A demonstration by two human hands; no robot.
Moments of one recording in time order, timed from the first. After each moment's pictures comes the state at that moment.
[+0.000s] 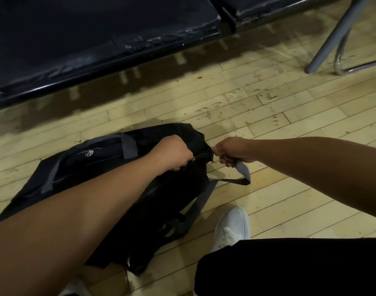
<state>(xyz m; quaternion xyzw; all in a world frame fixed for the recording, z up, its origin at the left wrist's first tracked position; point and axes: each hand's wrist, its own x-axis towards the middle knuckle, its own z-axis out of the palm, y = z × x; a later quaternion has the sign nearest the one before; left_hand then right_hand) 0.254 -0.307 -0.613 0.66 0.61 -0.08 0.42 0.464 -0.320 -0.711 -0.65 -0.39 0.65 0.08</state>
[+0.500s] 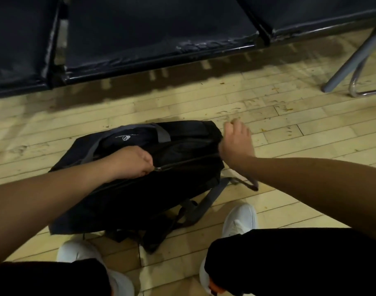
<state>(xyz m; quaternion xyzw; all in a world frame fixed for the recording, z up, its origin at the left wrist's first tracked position) 0.081 -0.344 -0.586 0.64 0.62 -0.08 0.44 0.370 -0.345 -0.675 -0.72 -0.69 0.05 0.04</state>
